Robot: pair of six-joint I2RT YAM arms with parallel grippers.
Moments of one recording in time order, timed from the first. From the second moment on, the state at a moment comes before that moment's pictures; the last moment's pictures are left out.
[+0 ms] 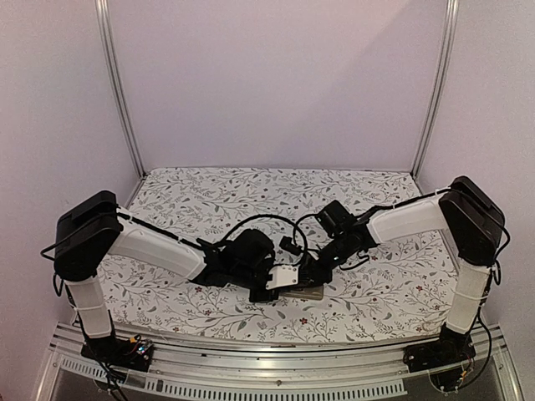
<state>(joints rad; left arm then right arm) -1.06 1.89 0.98 0.09 0.10 0.62 0.76 1.91 1.07 -0.26 -0.66 -0.34</state>
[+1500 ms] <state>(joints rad) -1.06 1.91 1.03 -0.02 0.10 0.57 0.84 1.64 0.97 -0.25 -0.35 0.50</state>
